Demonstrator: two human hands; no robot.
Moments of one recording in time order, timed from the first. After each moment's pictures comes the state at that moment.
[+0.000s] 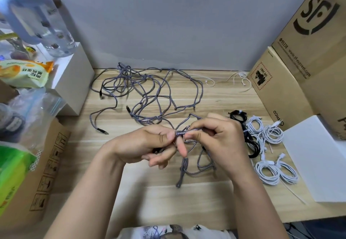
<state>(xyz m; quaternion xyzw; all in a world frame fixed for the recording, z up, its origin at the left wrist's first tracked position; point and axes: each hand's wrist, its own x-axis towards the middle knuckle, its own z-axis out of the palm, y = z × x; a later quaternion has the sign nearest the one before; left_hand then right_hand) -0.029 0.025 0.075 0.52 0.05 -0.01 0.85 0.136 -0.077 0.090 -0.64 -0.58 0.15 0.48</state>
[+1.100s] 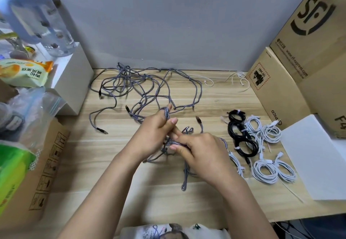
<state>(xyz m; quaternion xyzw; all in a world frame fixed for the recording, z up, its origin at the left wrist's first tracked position) -0.002 0.013 0.066 0.70 0.37 0.22 0.58 0.112 -0.085 0.080 -0.71 -0.67 0.10 0.19</state>
